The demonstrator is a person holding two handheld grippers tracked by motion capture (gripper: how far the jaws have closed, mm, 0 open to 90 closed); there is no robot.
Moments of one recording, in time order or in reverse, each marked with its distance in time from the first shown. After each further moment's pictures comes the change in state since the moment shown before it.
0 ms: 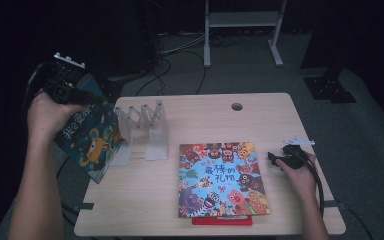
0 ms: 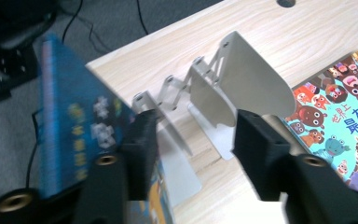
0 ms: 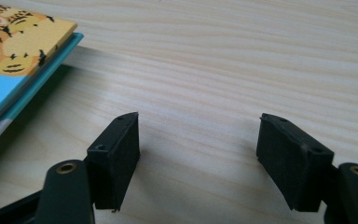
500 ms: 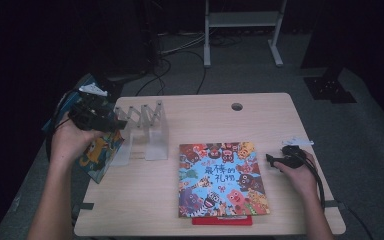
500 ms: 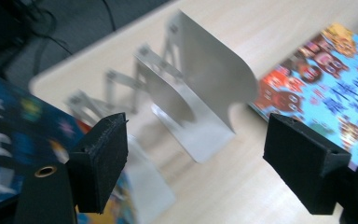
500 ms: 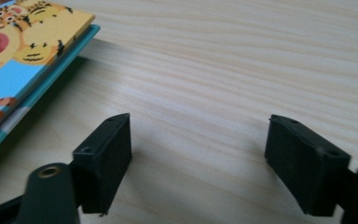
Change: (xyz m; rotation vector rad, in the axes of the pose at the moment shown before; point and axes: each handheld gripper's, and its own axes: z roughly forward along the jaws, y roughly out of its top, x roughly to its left) left arm -0.047 -0.036 0.037 -0.031 -0.078 0.080; right arm 0.002 -0.001 0.000 0.011 0.038 -0.039
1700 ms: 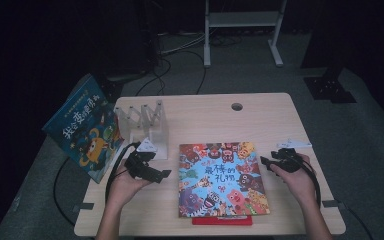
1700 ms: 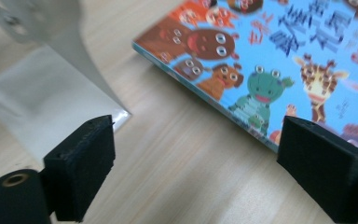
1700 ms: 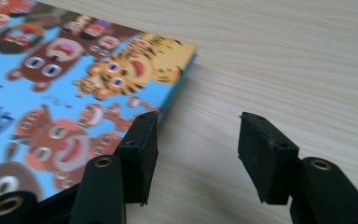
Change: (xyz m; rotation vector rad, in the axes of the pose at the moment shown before) left arm -0.095 -0.083 0.141 -0.017 -0.182 0.114; right arm 0.041 0.014 -0.038 -0.009 0.101 -0.011
